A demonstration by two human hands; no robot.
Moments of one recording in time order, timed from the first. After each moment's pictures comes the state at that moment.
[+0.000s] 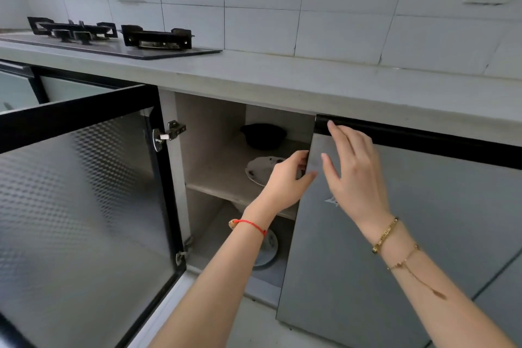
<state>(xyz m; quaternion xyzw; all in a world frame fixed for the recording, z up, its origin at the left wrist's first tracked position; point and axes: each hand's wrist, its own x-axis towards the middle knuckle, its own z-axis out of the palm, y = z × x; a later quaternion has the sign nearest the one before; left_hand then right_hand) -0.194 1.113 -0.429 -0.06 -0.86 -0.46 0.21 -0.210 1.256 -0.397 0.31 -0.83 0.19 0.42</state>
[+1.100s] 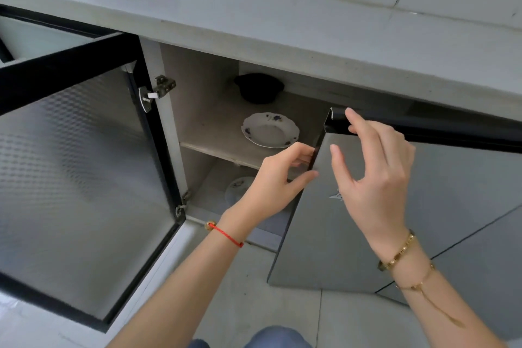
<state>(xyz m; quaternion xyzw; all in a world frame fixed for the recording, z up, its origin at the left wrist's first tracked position) -0.136 1.102 -0.437 -0.13 -0.83 -0.50 0.23 -0.156 1.258 -0.392 0.28 -0.81 0.23 0.46</state>
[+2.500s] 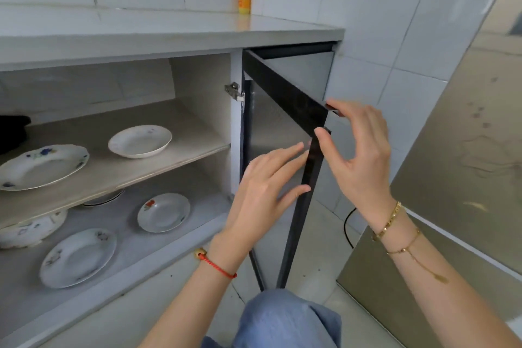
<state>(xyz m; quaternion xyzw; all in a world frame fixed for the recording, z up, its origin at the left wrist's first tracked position) 0.007 1.285 -0.471 -0.56 -0.68 -0.40 0.26 0.106 1.420 -0.399 -0.02 -0.82 0.06 0.57</state>
